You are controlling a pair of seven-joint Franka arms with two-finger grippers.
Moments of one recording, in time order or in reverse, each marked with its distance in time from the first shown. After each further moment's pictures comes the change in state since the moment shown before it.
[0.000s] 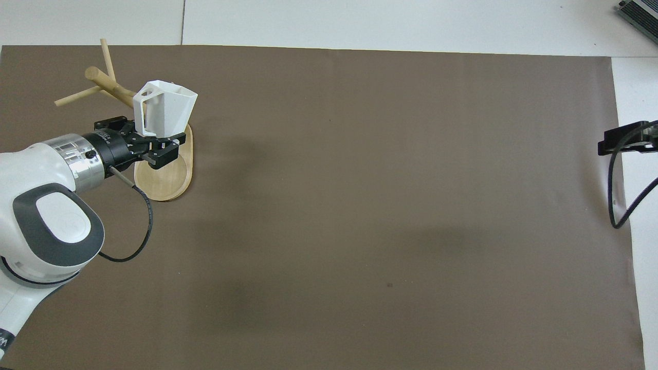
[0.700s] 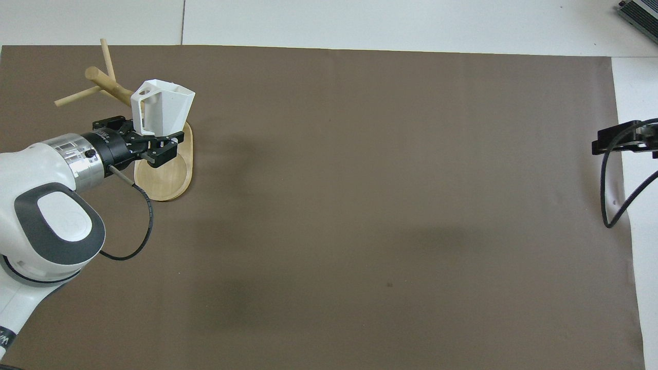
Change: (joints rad) left arm 0.002 0.017 0.004 0.000 0.000 0.024 -0.006; right arm 0.016 0.000 -0.002 0.000 0.001 0.000 0.014
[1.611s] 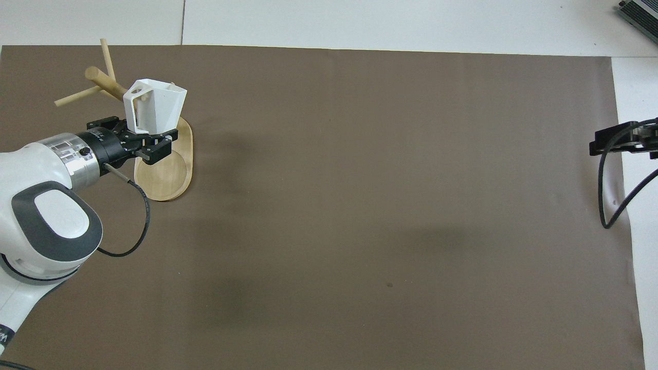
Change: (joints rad) left arm 0.006 0.002 0.007 0.000 0.000 0.015 -0.030; right arm 0.001 0.000 0.000 -0.003 0.000 -0.002 0.000
